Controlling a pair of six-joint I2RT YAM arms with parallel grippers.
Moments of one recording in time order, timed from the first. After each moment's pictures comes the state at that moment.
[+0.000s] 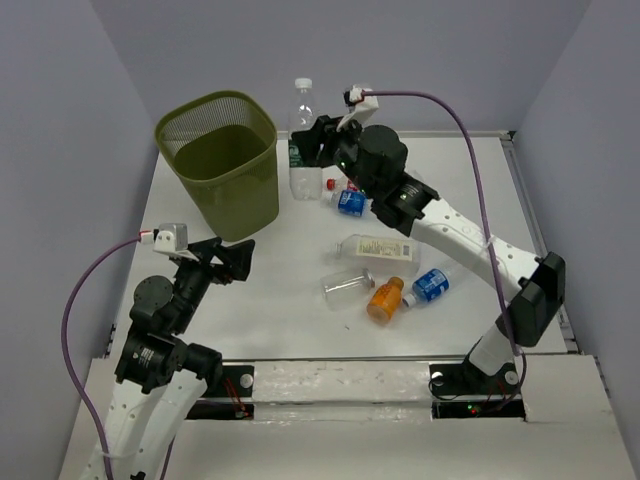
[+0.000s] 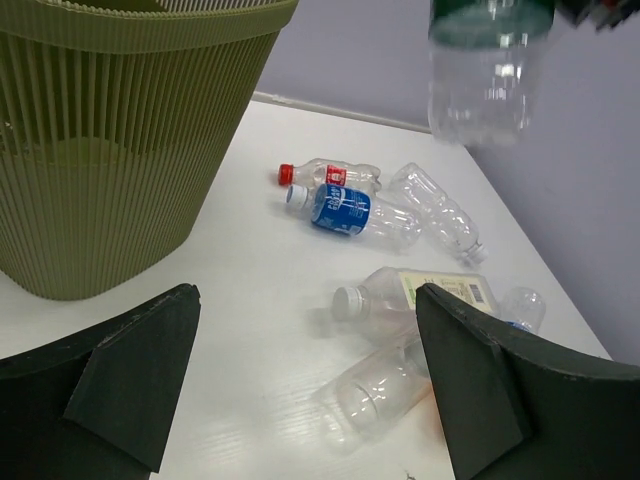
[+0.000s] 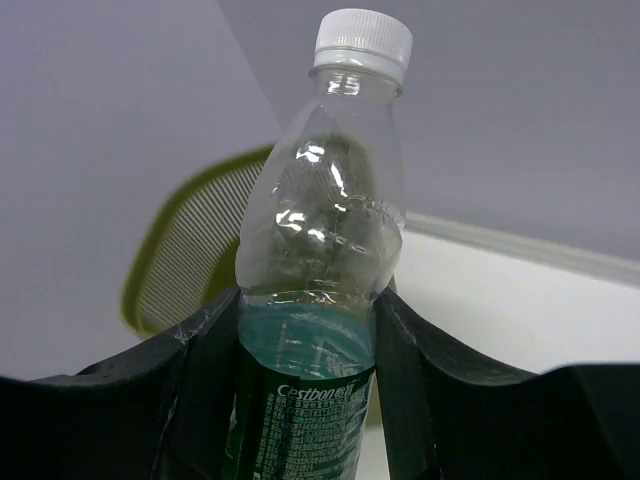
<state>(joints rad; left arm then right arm) -0.35 0.29 0.61 -0.32 0.00 -0.44 0.81 1.60 1.56 0.11 0.23 0.32</state>
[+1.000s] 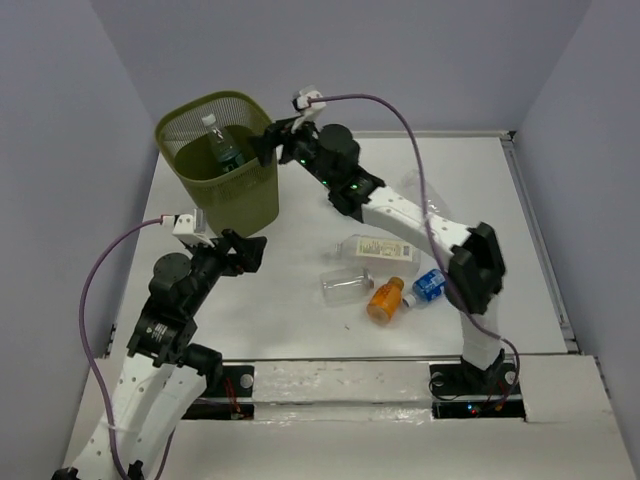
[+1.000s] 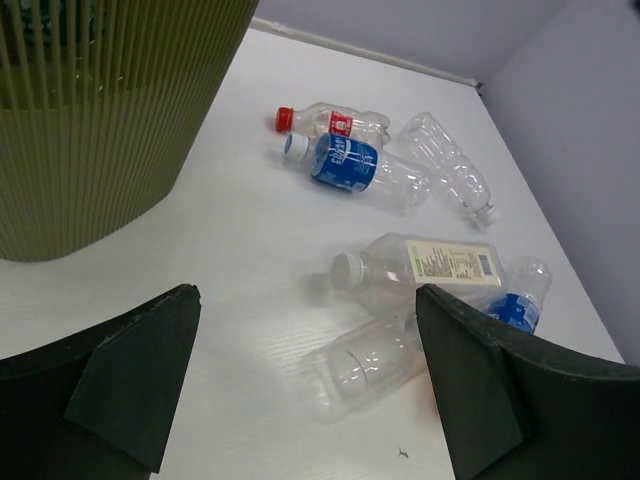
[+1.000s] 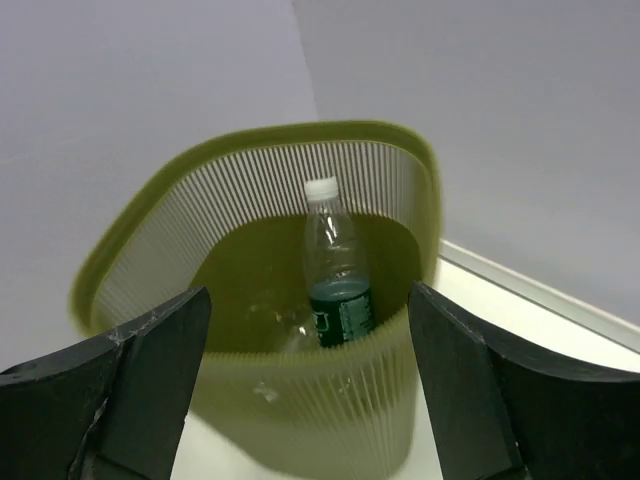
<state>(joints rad) -0.35 0.45 0.61 -0.30 0.04 -0.48 0.81 2.09 1.95 0.35 0.07 0.17</state>
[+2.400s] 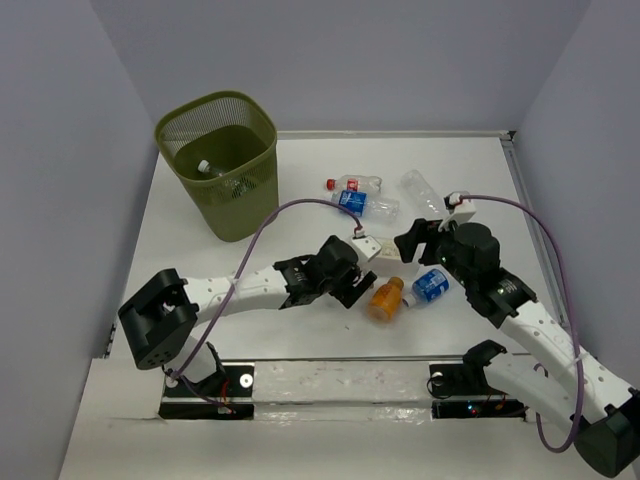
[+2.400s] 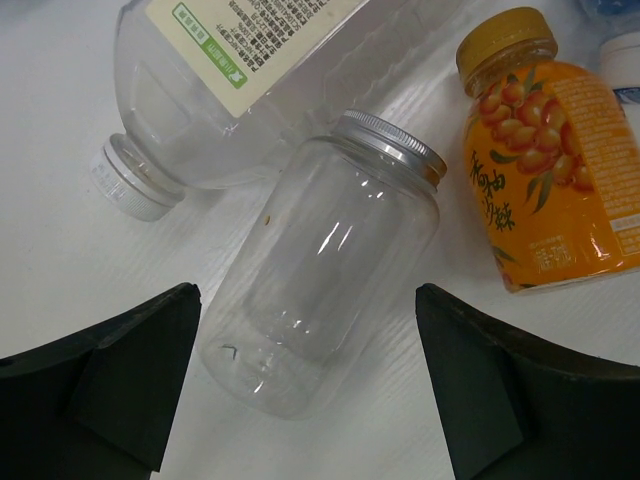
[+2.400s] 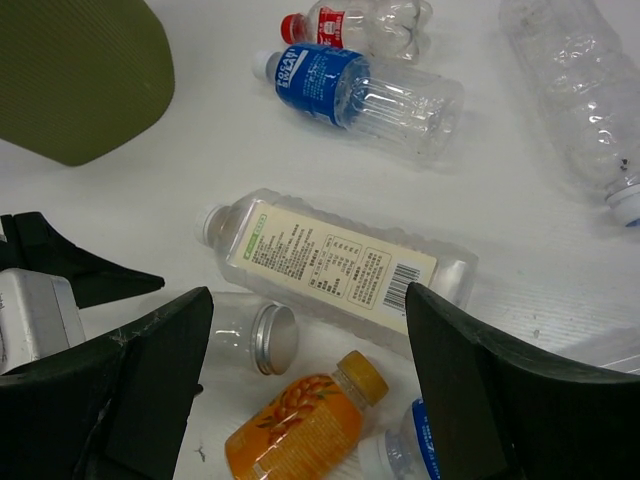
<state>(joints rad) -1.06 1.49 0.89 -0.16 -0.23 -0.08 0.52 0.79 0.66 -0.19 0.12 0.38</state>
